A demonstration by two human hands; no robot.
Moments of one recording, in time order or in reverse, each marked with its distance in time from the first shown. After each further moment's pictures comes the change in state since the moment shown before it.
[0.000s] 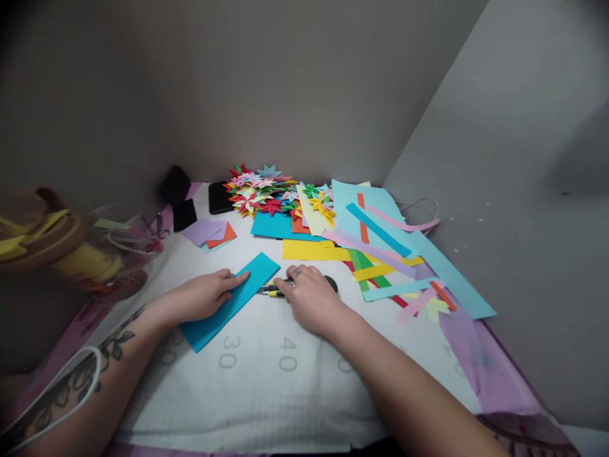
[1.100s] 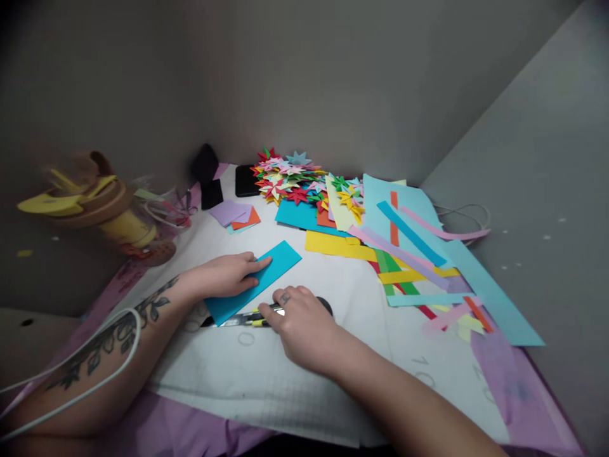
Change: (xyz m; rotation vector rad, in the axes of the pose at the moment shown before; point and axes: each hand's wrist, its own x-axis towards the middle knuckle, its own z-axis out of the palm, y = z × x) left_hand -0.003 0.005 0.001 0.005 0.022 0.014; right_hand -0.013 -0.057 0.009 0.086 -0.052 -0.298
